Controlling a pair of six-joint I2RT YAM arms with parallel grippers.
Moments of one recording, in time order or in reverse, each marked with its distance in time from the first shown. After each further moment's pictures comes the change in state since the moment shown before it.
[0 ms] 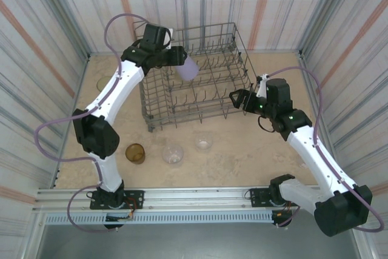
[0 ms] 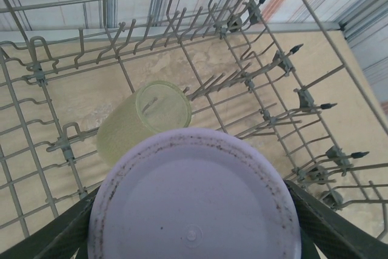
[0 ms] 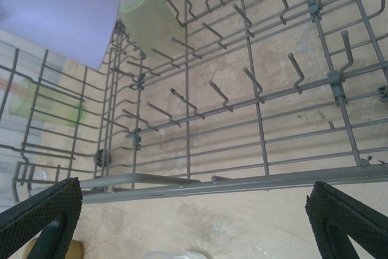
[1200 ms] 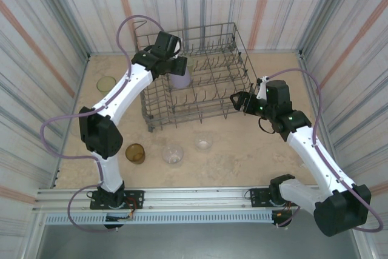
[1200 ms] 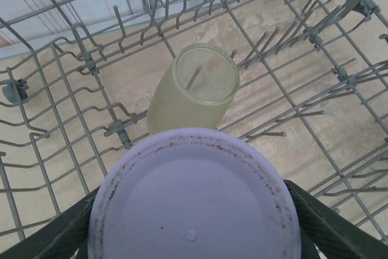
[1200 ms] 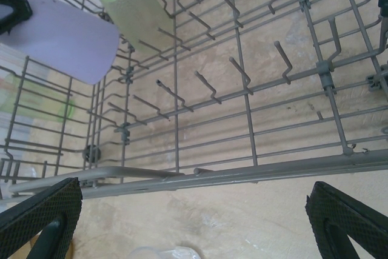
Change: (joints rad) left arm -0.069 0.019 -0.043 -0.051 -0.229 0.163; right arm -0.013 0.000 -0.024 -0.004 0.000 -0.011
